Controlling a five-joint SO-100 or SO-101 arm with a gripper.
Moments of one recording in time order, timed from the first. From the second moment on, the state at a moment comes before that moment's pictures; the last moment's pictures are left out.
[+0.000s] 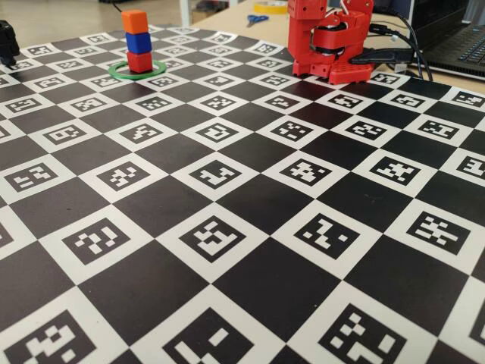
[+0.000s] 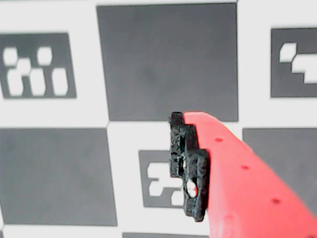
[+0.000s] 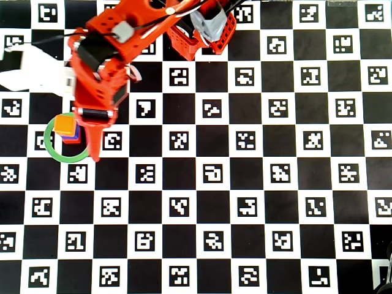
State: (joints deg) arm 38.2 100.5 86.9 90.1 -34.1
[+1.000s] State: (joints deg) arm 9.8 141.9 131.7 80.2 -44.0
